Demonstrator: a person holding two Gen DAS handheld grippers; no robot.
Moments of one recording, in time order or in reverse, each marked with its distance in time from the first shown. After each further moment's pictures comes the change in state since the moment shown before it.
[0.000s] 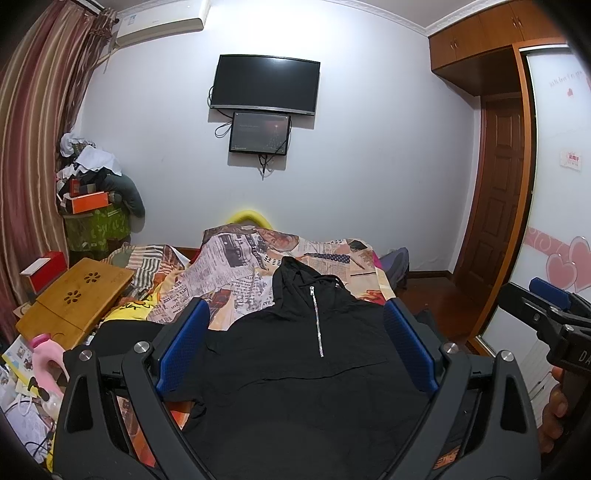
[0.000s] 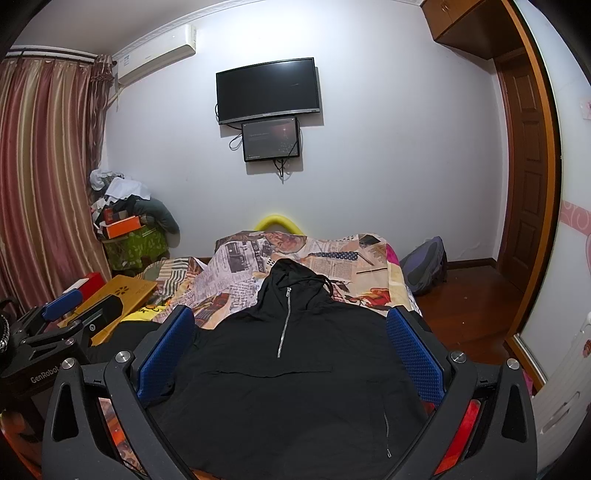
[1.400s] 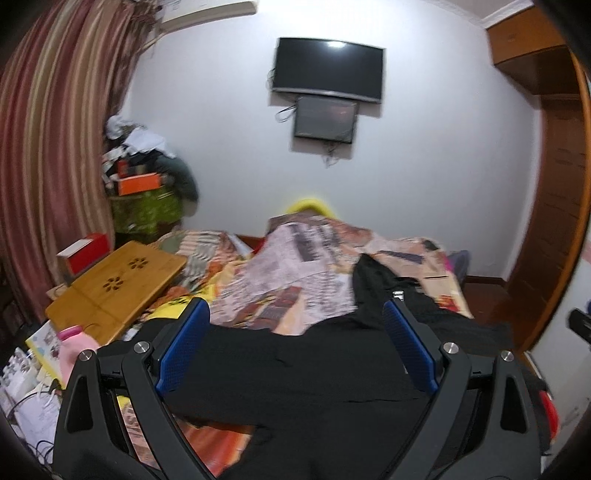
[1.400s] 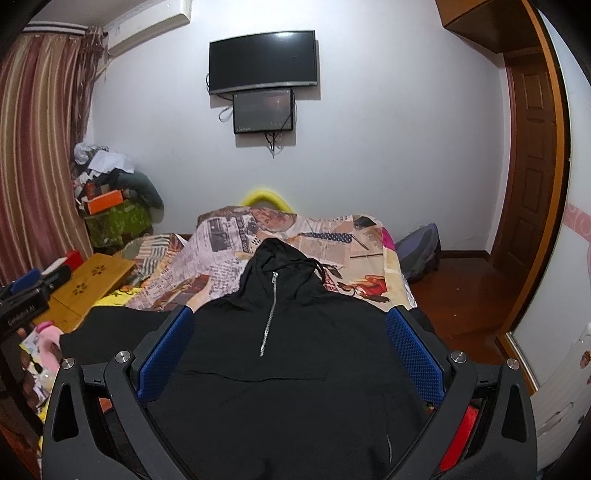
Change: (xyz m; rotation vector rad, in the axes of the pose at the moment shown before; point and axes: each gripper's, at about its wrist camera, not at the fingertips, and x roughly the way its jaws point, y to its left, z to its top) left arm 0.083 0.104 0.006 -0.073 0.058 0.249; right arm 0.062 -0.012 -0.004 -0.037 0.108 -0.051
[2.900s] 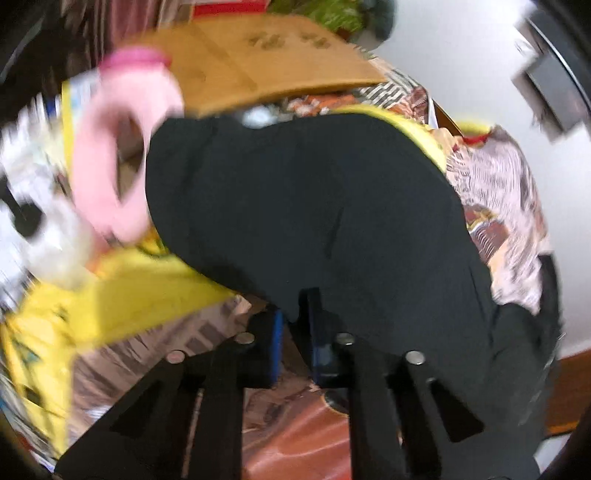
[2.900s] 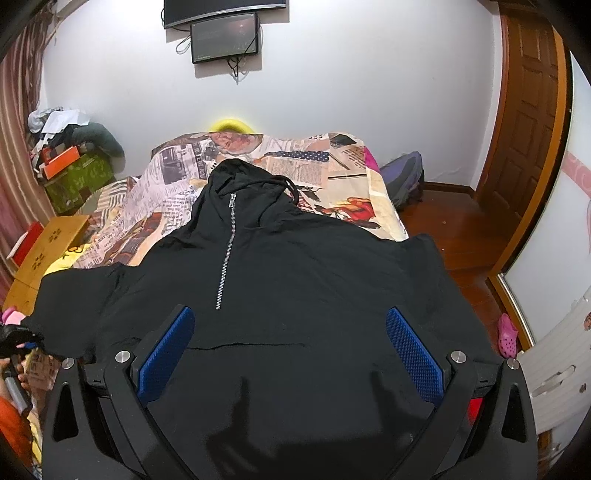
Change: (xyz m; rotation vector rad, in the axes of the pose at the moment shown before) left arm 0.181 0.246 -0.159 -0.600 0.574 0.324; right arm 0.079 -0.029 -0.026 0.074 0.272 -0.081
